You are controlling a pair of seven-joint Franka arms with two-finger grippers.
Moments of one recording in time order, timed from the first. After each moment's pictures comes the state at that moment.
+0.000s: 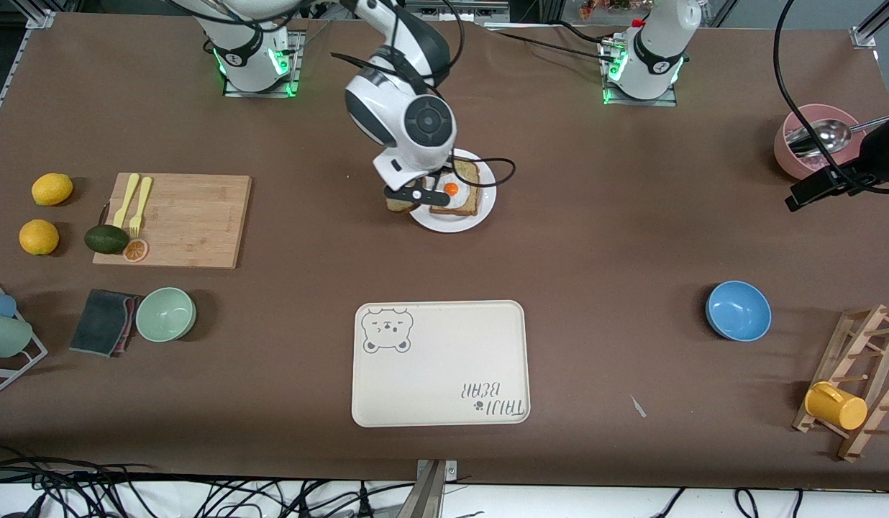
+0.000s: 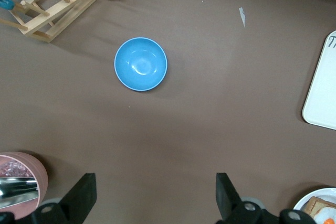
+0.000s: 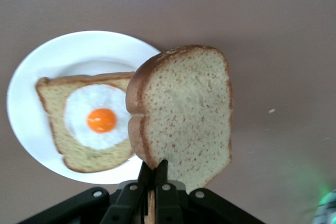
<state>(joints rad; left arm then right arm) 0.05 0.06 0.00 -1.55 0.00 1.58 -0.24 0.49 0.61 0.43 -1.53 -0.06 1.82 1.07</state>
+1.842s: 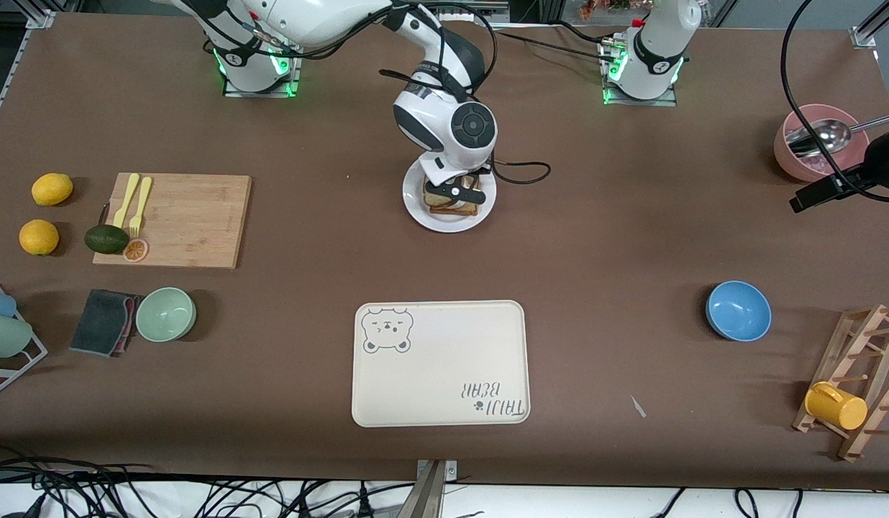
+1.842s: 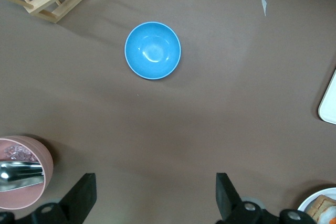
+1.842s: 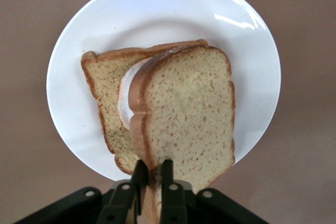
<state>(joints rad) 0.09 0.09 0.00 -1.55 0.00 1.54 -0.25 0.60 0.74 0.43 -1.47 -0.06 1.94 1.21</state>
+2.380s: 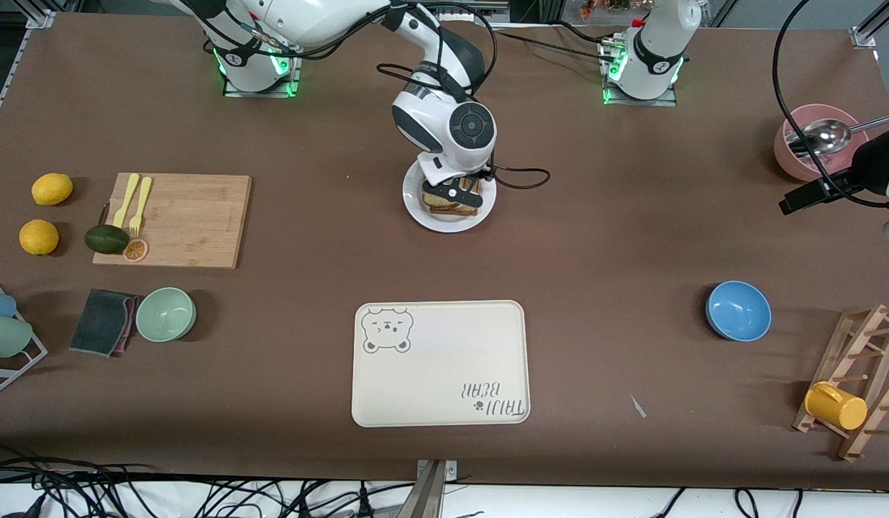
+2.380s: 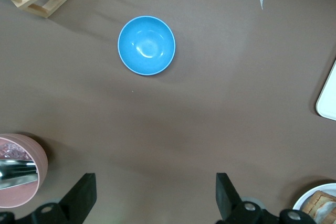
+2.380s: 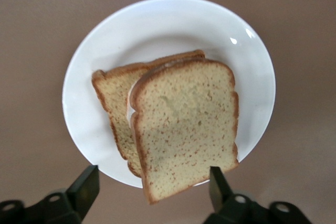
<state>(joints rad) 0.08 0.11 -0.01 -1.55 0.00 1.54 -0.27 0.60 0.74 0.42 -1.42 -0.06 1.92 1.28</state>
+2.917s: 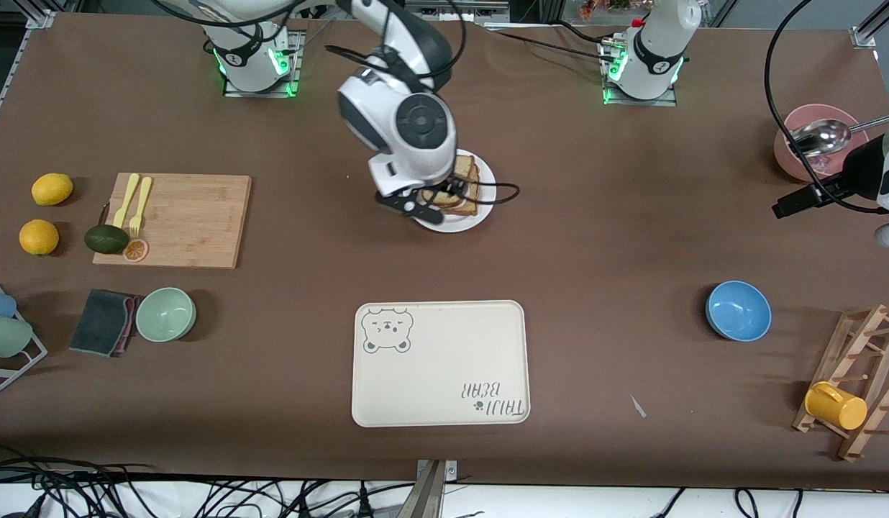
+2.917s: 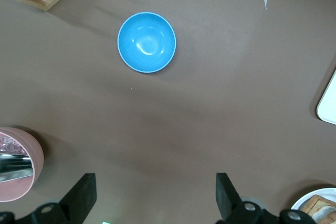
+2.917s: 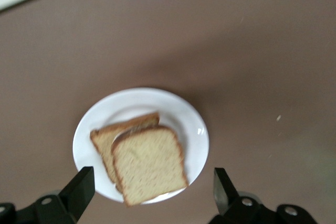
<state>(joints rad) 0.07 0.12 -0.02 -1.55 0.00 1.54 -0.30 0.46 0.59 0.37 -1.38 -0.07 1.77 1.15</state>
